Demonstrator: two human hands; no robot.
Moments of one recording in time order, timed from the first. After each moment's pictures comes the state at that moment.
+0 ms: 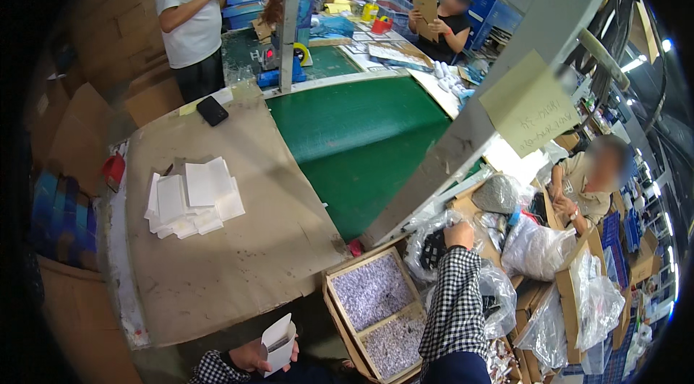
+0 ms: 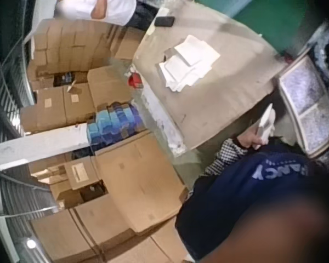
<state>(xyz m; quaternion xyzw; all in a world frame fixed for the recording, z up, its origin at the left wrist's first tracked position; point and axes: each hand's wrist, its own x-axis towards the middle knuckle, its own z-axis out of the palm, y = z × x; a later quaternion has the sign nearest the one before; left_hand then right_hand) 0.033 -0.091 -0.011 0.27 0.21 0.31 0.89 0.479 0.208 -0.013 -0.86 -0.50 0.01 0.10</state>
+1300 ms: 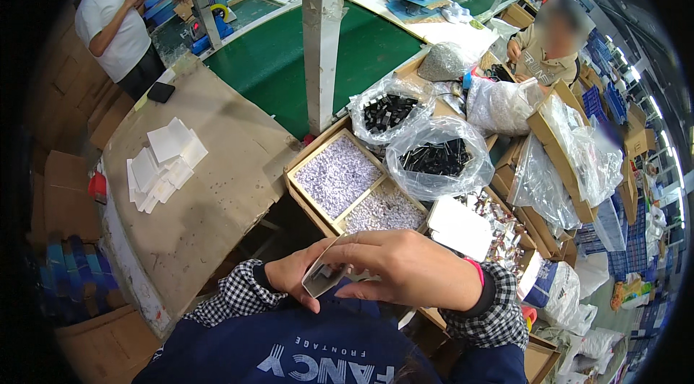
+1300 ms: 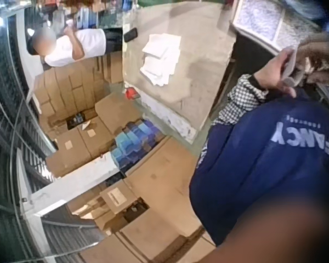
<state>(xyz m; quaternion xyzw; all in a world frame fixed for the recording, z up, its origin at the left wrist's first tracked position) 0.146 -0.080 0.049 0.61 0.06 0.15 0.78 0.355 -0.114 0.219 -0.38 -0.80 0.43 0.19</state>
